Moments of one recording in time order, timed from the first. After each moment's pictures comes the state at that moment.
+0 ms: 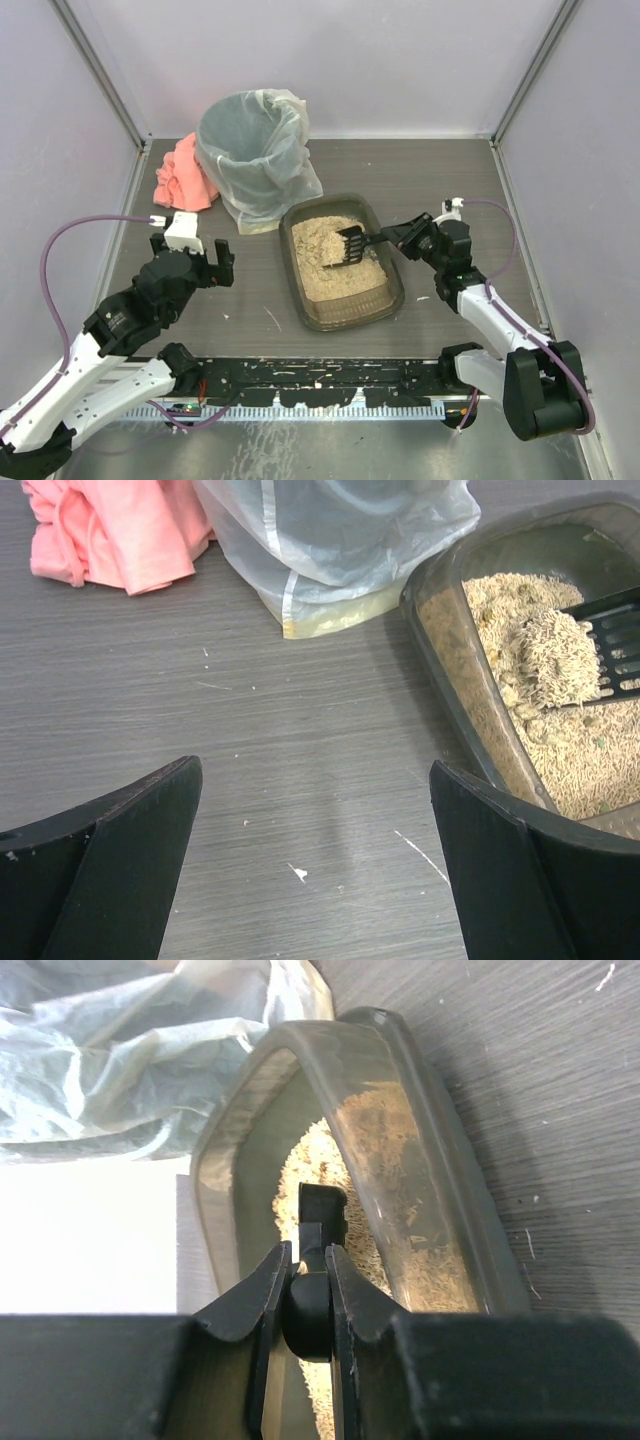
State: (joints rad) left arm -0.79 0.60 0.87 -0.72 -0.57 -0.32; right arm 0.19 1.06 0.45 0.27 -0.25 0.96
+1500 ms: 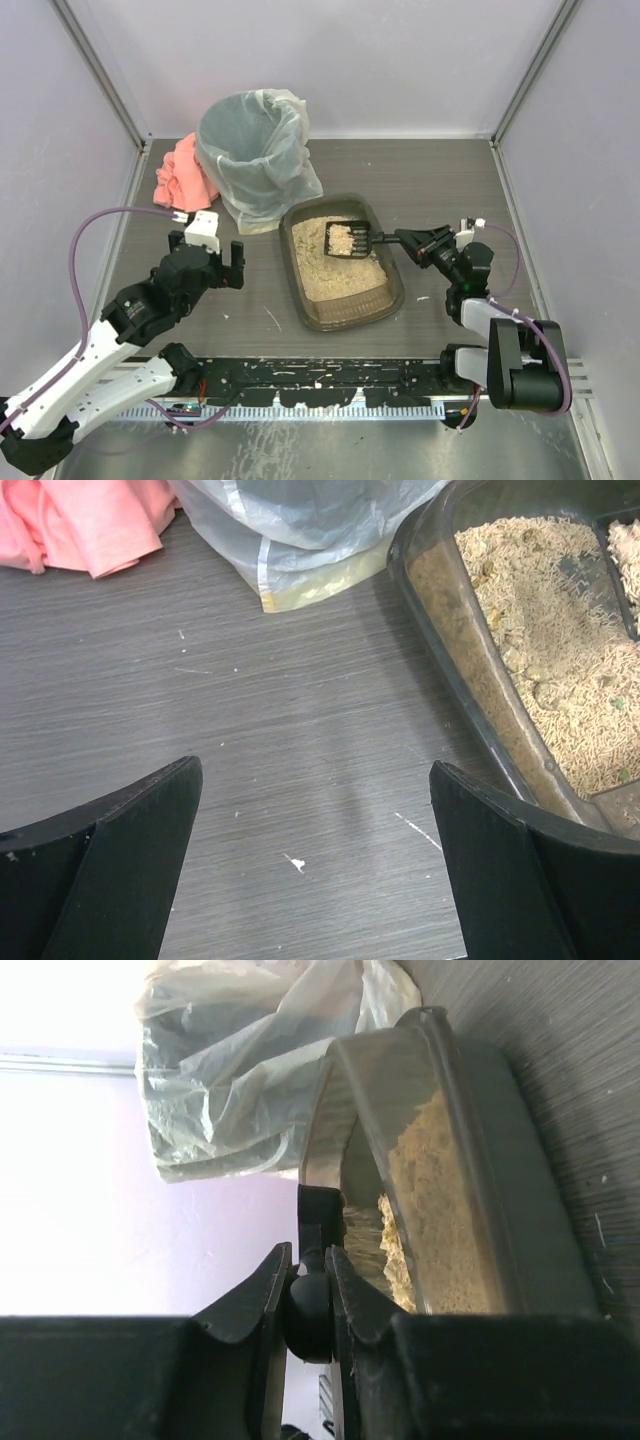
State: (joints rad) left arm -0.79 0.68 0.84 -0.68 -0.52 -0.29; right arm -0.07 1.18 0.20 0.89 -0.63 1.36
